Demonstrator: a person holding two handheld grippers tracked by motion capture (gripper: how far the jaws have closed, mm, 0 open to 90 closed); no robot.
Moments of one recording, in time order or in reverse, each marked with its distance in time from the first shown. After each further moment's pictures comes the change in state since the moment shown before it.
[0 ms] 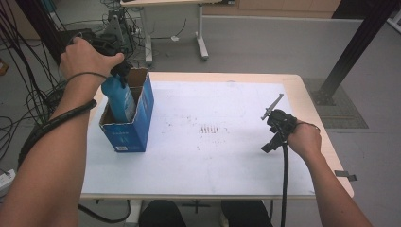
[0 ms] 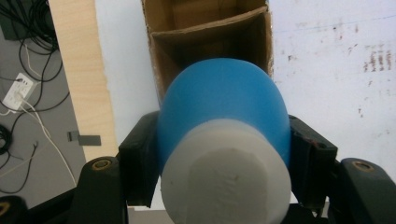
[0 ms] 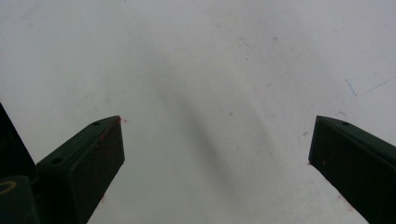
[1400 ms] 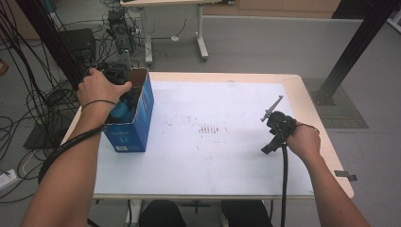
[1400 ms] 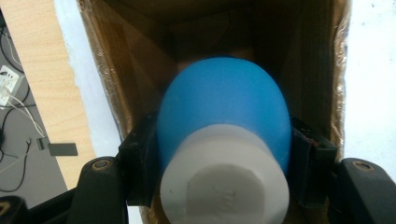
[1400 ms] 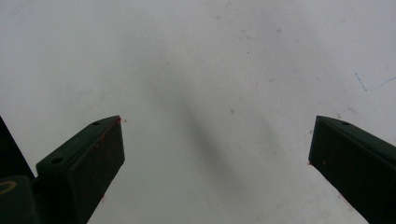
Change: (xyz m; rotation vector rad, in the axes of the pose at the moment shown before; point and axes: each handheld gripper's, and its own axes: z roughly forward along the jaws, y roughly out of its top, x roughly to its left) left arm -0.002 0.003 0.082 0.067 -0.003 0.029; right arm -0.003 -0.003 0.008 0.006 0.008 0.010
